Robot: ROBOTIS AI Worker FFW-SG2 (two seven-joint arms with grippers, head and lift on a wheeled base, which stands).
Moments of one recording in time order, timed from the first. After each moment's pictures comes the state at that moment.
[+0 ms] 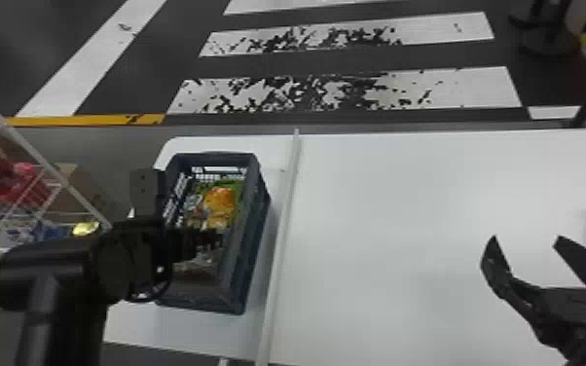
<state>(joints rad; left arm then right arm) 0.11 0.25 0.24 -1.95 0.35 1.25 0.04 0.54 -0.23 0.14 -1.93 -0.23 0.03 -0.11</state>
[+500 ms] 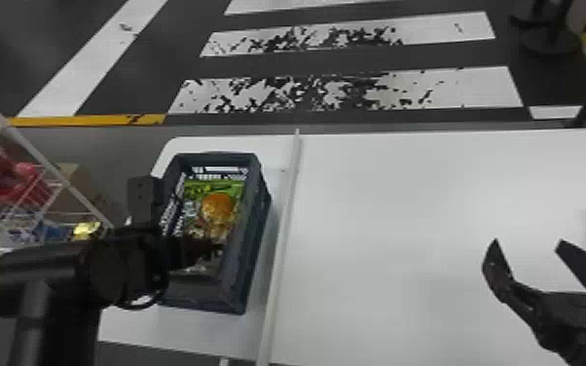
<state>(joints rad) 0.13 0.25 0.28 -1.96 0.37 1.29 0.00 0.56 -0.23 0.14 -1.93 -0.23 0.03 -0.11</state>
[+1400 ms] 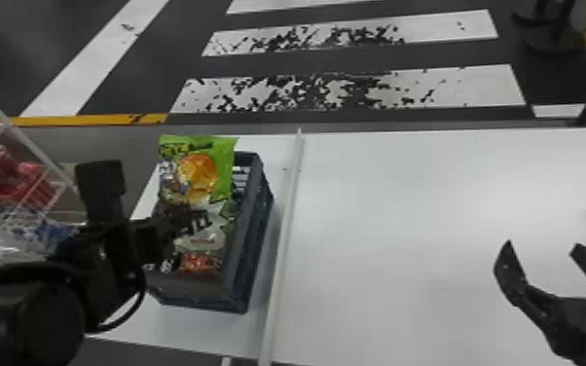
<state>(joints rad) 0.32 0.21 0.36 -2.34 0.40 1.16 0.04 0.59 -0.23 0.12 -1.96 -0.25 0.00 -0.12</state>
